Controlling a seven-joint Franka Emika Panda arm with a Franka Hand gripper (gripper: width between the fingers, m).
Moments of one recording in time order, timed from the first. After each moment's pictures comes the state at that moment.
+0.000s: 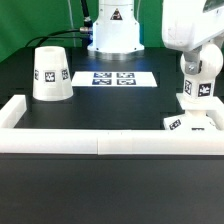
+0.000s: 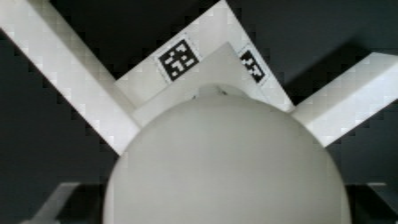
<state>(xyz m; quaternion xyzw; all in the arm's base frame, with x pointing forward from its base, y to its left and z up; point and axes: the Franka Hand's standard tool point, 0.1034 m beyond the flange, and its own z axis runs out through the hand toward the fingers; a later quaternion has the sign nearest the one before) 0.617 0.098 0.117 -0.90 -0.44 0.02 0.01</state>
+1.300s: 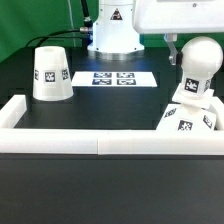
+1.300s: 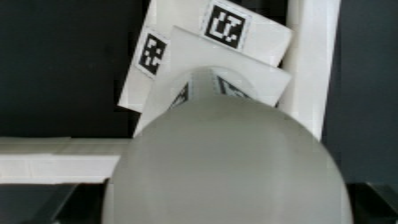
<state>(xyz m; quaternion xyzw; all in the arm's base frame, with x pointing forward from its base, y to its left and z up) 0.623 0.093 0.123 -1.00 0.00 0.02 0.01</state>
